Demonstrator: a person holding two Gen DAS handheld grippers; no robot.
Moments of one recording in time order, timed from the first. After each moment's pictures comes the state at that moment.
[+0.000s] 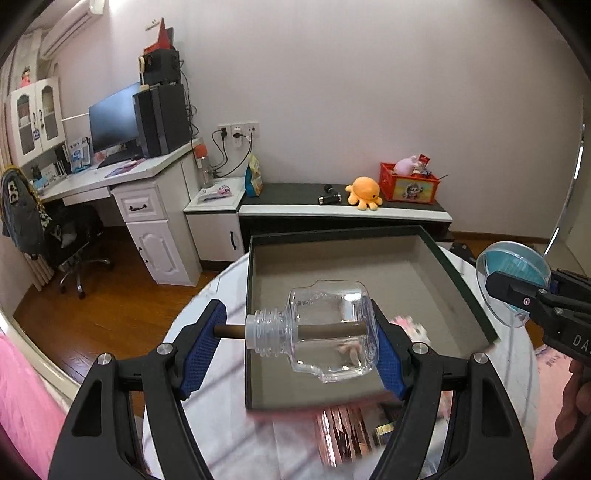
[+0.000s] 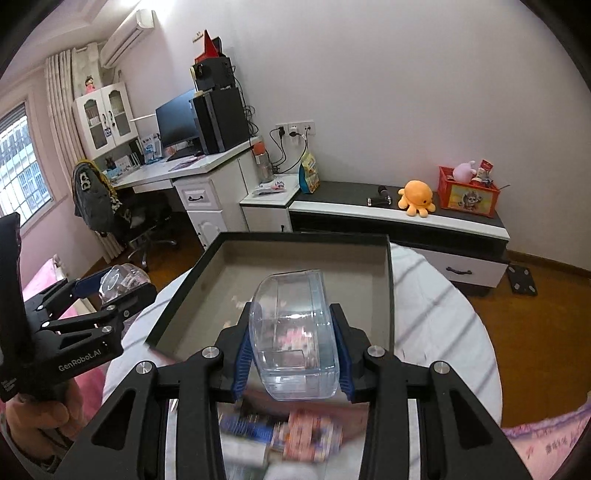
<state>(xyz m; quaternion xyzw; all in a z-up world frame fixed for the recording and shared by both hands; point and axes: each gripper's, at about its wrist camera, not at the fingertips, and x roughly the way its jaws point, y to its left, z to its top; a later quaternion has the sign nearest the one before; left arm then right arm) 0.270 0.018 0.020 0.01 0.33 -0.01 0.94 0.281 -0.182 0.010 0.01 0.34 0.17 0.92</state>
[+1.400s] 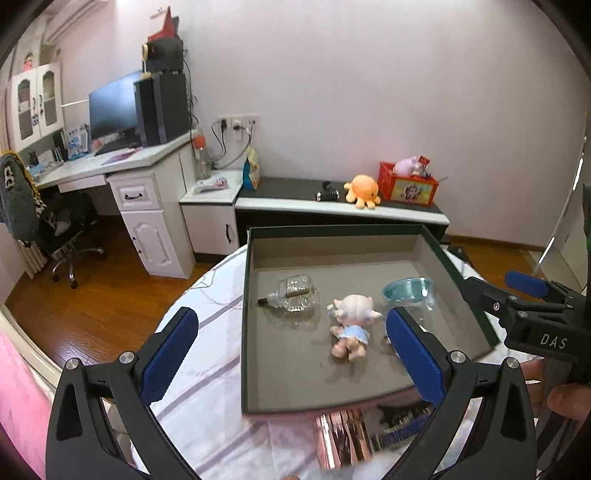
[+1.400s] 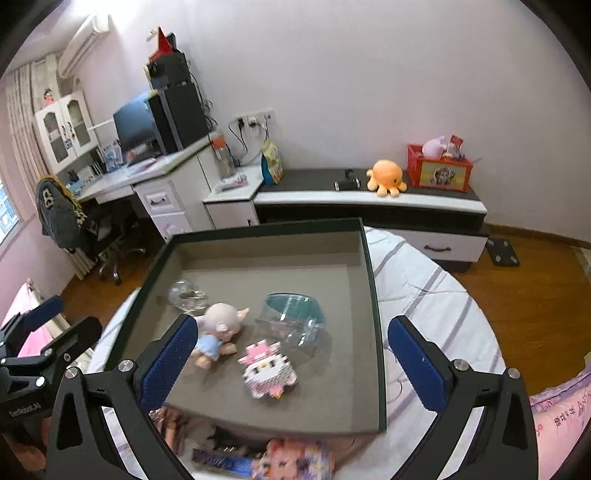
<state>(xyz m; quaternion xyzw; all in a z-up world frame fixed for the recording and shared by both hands) 0.255 0.026 0.012 -0.01 0.33 -0.02 0.94 0.294 -0.192 -0.011 0.04 0.36 0.11 0.93</state>
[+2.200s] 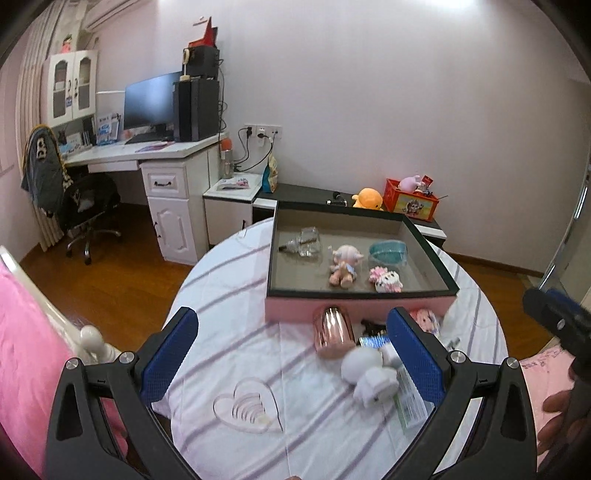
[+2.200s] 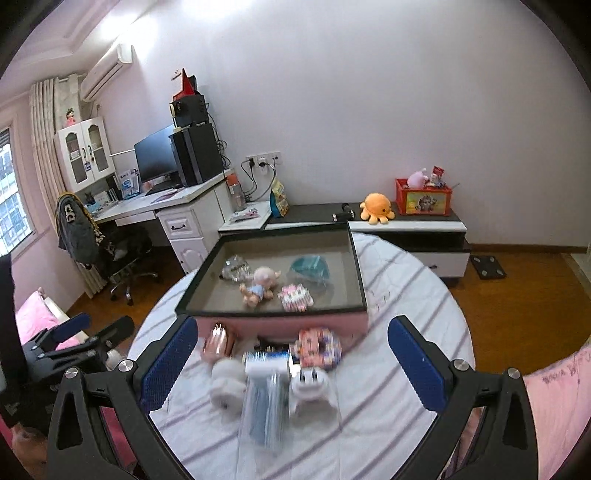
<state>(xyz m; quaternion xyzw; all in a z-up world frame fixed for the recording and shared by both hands) 0.112 0.036 0.014 -0.05 0.30 0.01 0.95 0.116 -0.198 0.019 0.05 0.29 0.10 0.95</state>
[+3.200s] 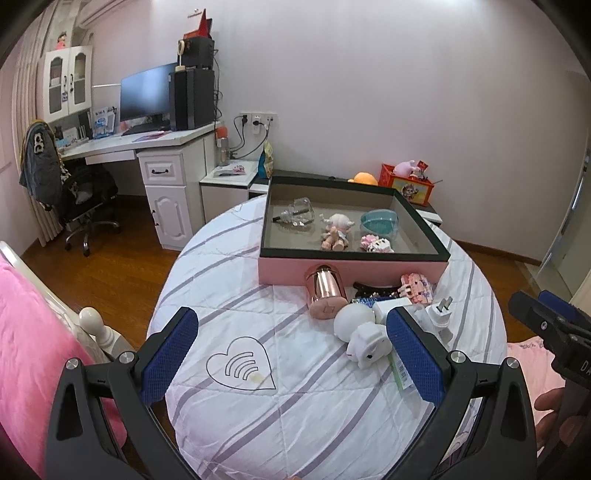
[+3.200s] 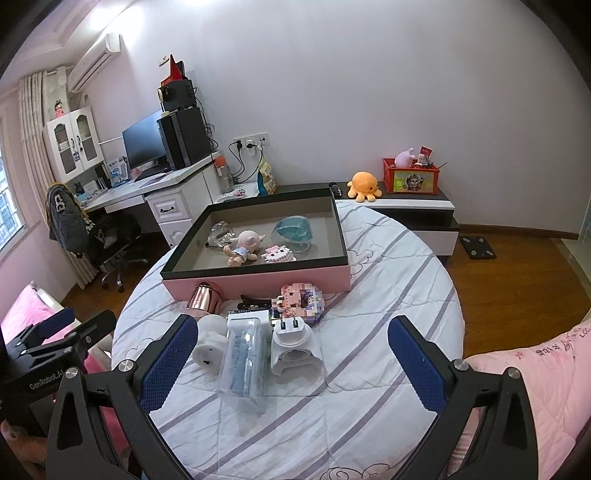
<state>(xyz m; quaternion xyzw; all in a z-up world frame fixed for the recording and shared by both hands) 0.086 0.022 -0.003 -0.05 0.33 0.00 0.94 0.091 -0.210 -0.006 0.05 0.32 0.08 0.94</state>
